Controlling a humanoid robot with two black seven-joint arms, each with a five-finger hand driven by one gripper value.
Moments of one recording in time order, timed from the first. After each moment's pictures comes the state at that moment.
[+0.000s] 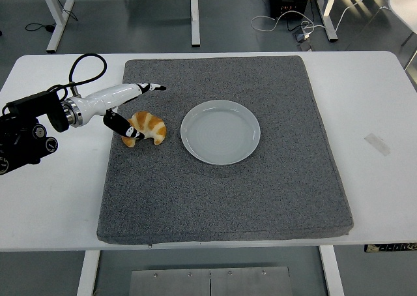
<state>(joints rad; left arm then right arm) -1.11 0.51 0.09 -0.97 1.08 0.17 -0.35 -0.14 0.00 0.14 0.10 -0.05 0.02 0.35</state>
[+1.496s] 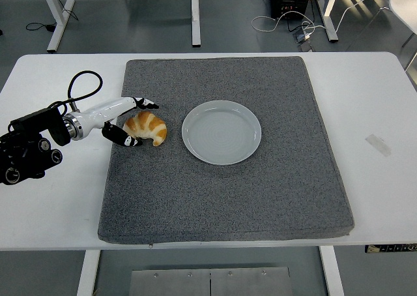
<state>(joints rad) -1.03 0.46 0.09 -0.86 1.03 0.18 -0.36 -0.14 0.00 0.14 0.10 -0.05 0.02 0.35</state>
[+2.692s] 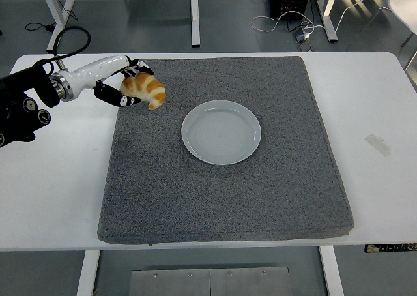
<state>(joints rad) -1.22 0.49 0.10 -0.87 0.96 0.11 -0.36 -0.14 0.00 0.14 0.10 -0.05 0.02 0.35</state>
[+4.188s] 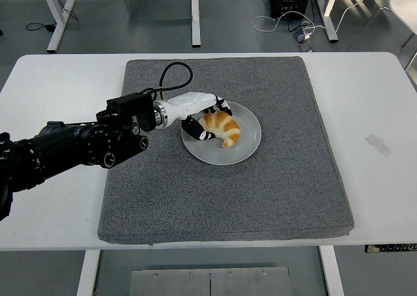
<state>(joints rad) -1.18 0.00 0.25 -0.57 0.95 0.12 -0.34 -0.14 0.00 0.14 0.10 -0.05 0.02 0.35</state>
